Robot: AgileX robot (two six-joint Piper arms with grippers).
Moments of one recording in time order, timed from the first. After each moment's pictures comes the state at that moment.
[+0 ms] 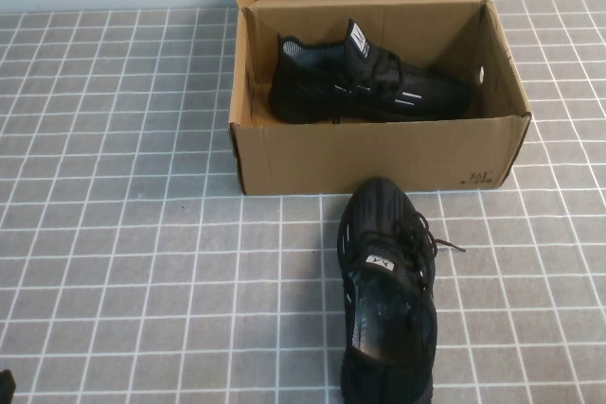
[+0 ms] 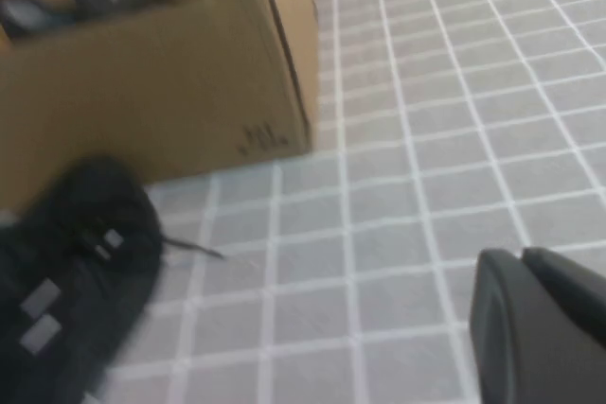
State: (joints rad) right arm 0.06 -0.01 0.03 0.25 0.31 0.07; left arm -0.05 -0.01 0.03 -0.07 0.39 0.11
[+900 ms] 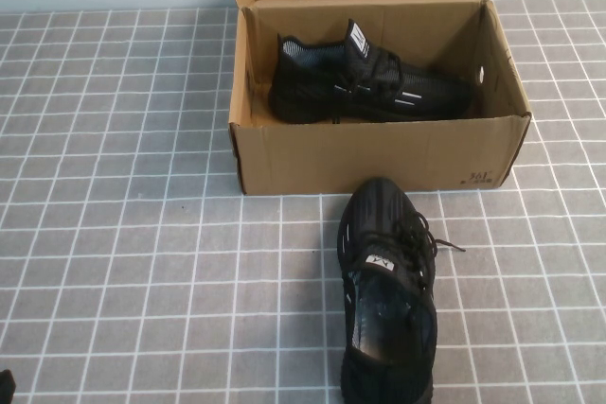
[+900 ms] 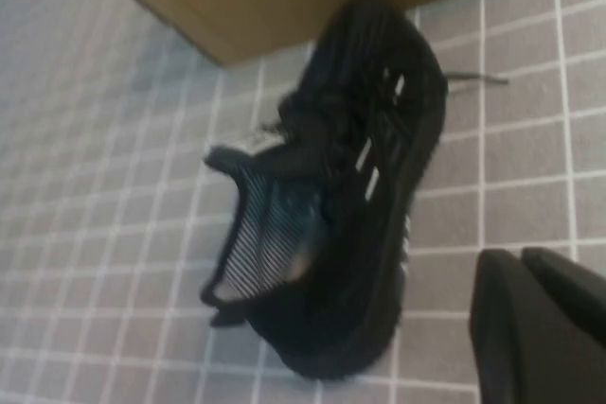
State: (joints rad) right arm 0.06 0.38 -0.42 0.70 0.80 -0.01; left arm -0.05 -0.01 0.03 -0.07 0.39 0.11
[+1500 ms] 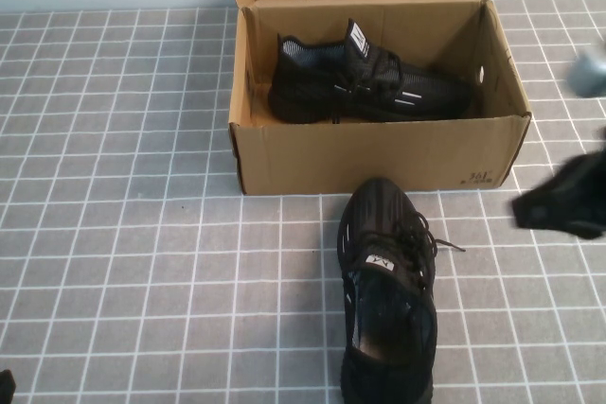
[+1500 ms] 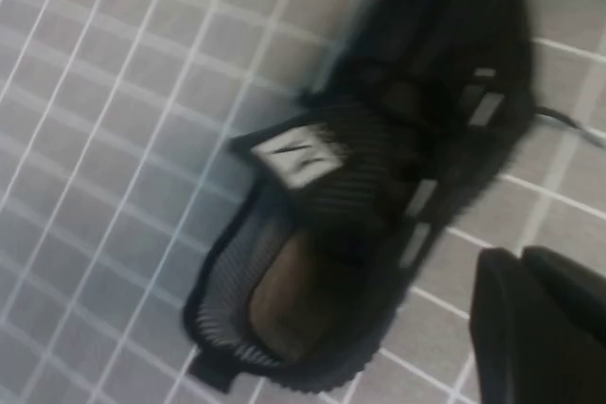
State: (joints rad) right arm 0.28 1.18 -0.99 0.56 0.92 -0.28; left arm -0.05 -0.01 0.03 -0.07 0.39 0.11
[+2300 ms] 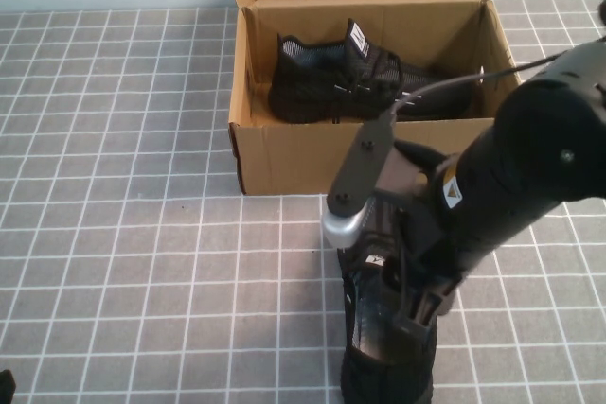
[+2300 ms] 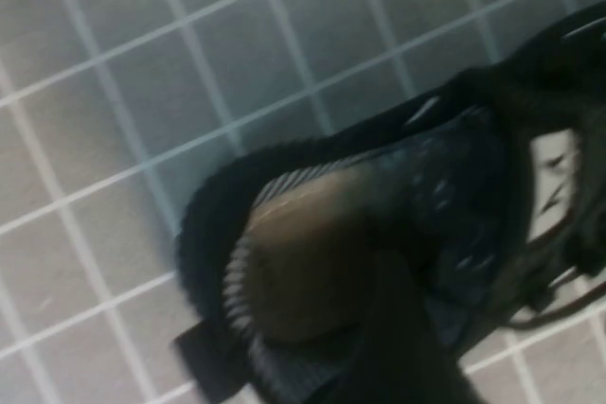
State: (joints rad) right arm 0.77 1.53 -1.25 0.10 0.99 -0.39; left arm -0.05 -0.01 0.03 -0.07 0.39 0.11
